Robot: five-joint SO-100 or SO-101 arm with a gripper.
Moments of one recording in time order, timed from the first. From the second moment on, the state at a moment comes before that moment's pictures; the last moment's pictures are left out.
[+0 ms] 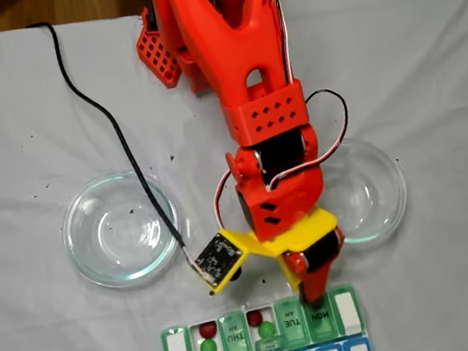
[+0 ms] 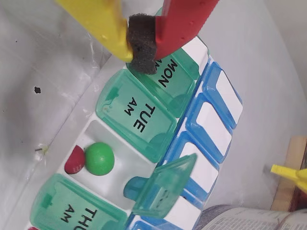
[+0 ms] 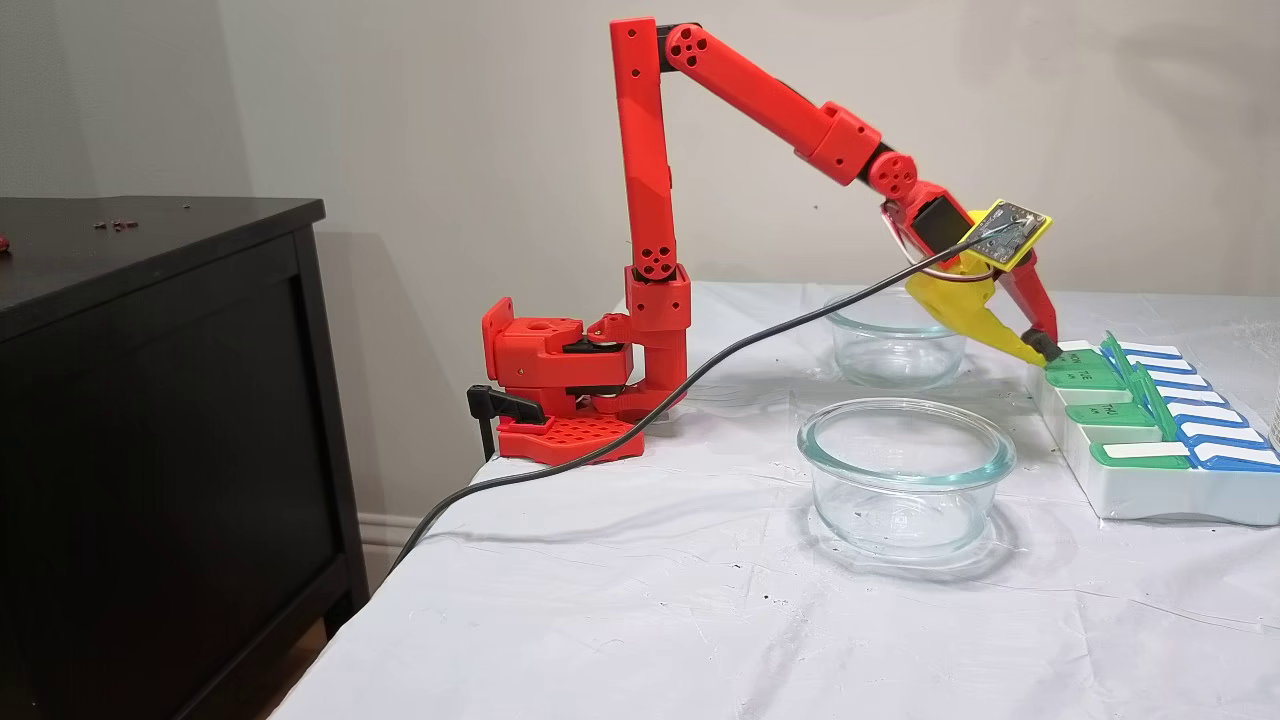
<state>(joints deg) -17.7 112.8 133.9 6.2 -23.4</state>
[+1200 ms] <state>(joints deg) -5.0 126.1 134.2 -4.0 -8.9</state>
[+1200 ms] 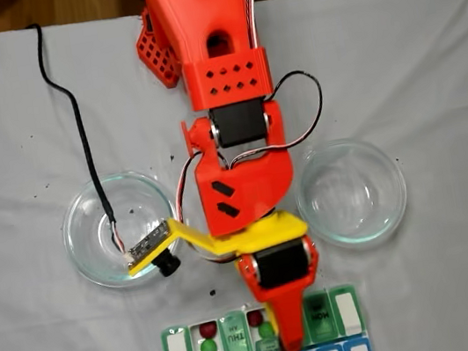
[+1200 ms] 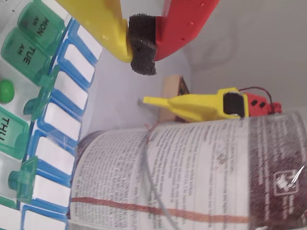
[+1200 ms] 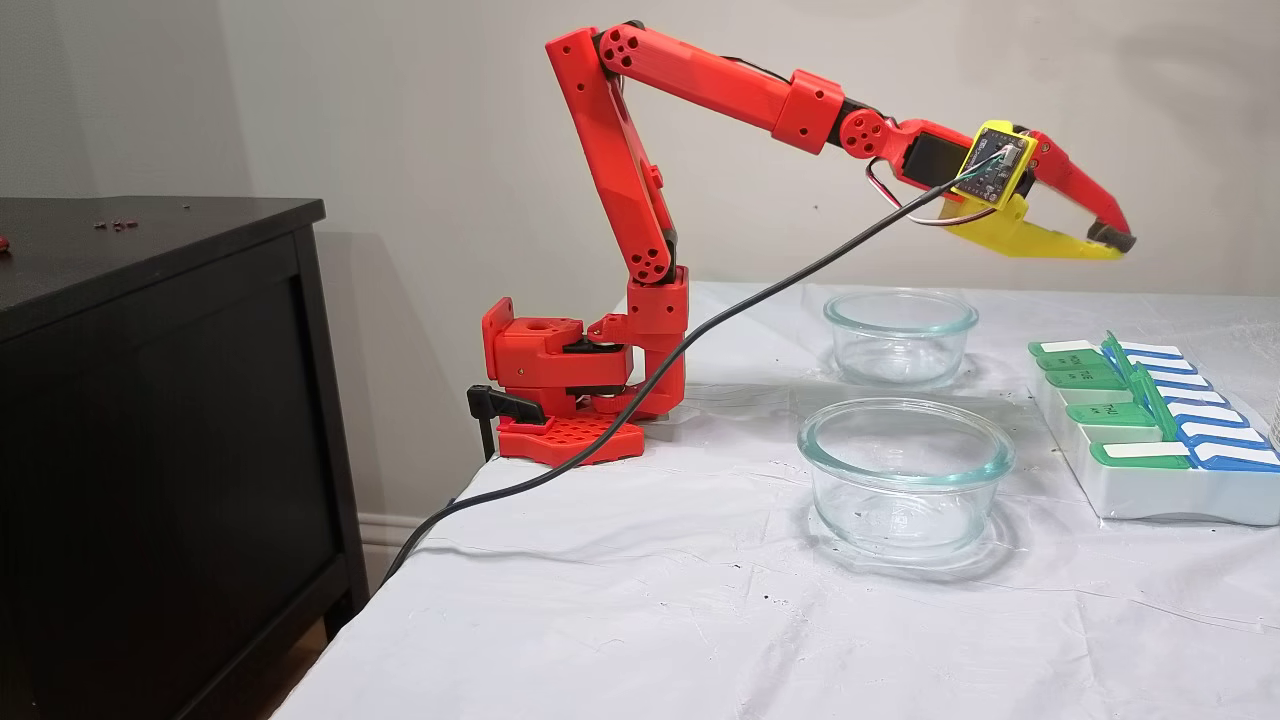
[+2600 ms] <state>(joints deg) -4.8 106.4 119.2 22.0 -3.3</state>
